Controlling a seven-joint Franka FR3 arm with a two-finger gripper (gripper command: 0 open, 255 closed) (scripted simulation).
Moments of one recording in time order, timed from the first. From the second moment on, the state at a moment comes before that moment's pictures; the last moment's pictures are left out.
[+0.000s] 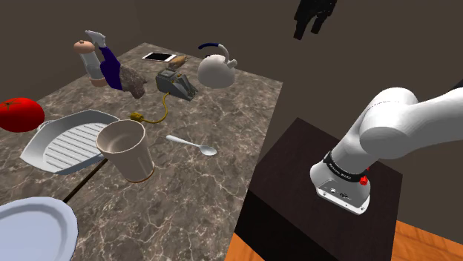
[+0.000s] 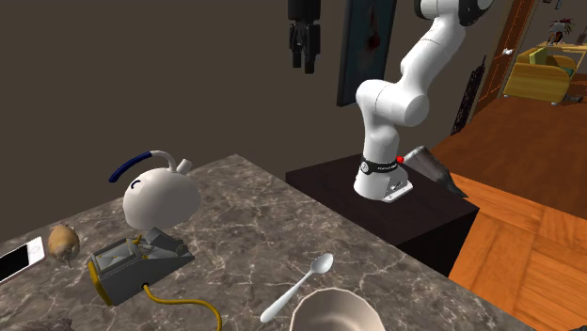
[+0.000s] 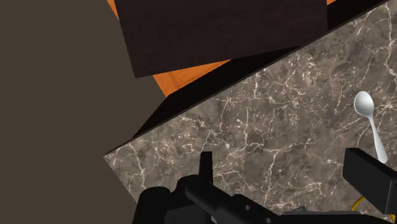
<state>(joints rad) 0.00 -0.81 -0.05 -2.33 -0.02 1.54 0.11</state>
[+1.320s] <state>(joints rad) 0.11 -0.41 0.25 -2.25 0.14 1.86 0.42</state>
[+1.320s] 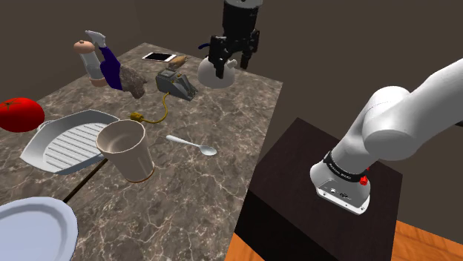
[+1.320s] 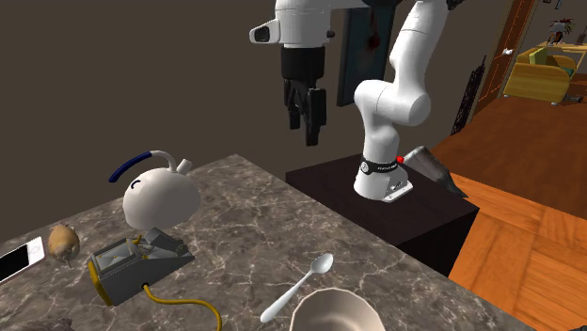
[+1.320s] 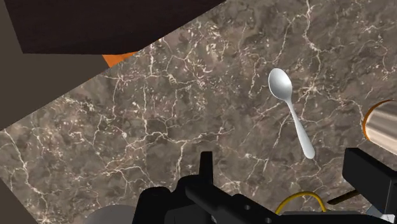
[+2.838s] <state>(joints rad) 0.28 0.35 0.44 -1.67 -0.10 2.02 0.84</state>
